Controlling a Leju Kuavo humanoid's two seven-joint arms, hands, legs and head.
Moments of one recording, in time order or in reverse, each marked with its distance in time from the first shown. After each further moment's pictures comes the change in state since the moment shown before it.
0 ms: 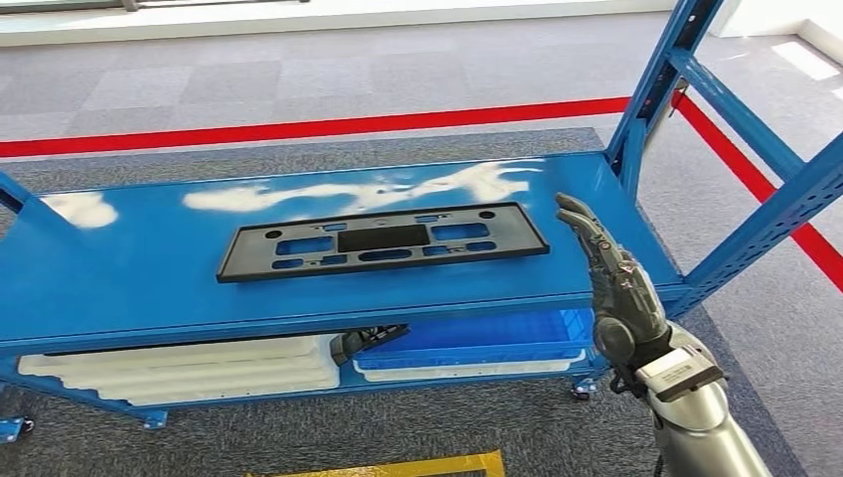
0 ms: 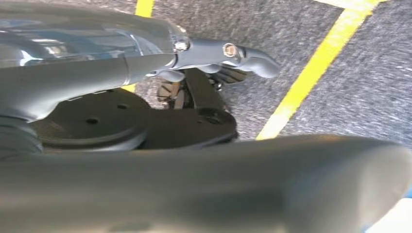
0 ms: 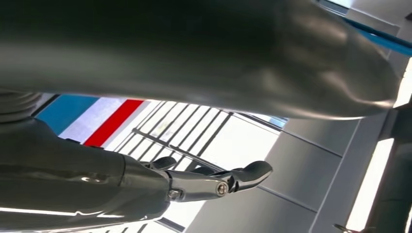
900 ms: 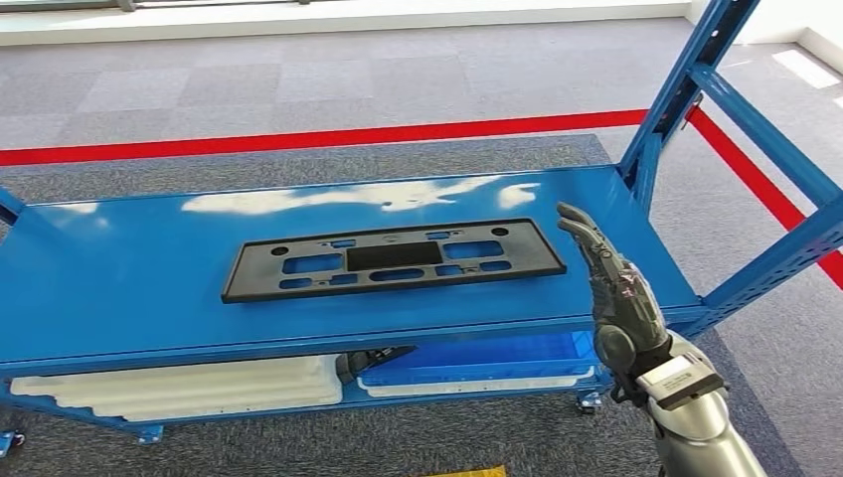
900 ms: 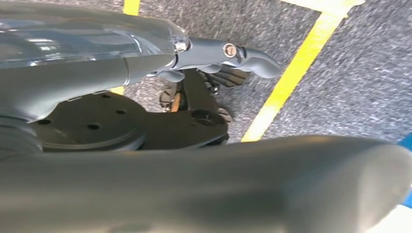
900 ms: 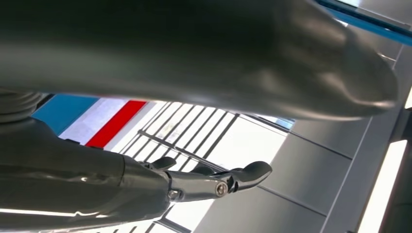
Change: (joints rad) left arm 0.002 0.004 0.001 0.000 -0.017 -0.001 0.000; right arm 0.037 0.006 -0.010 -0.009 0.000 -0.004 -0.003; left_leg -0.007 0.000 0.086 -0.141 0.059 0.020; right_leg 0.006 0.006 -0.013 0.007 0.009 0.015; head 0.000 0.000
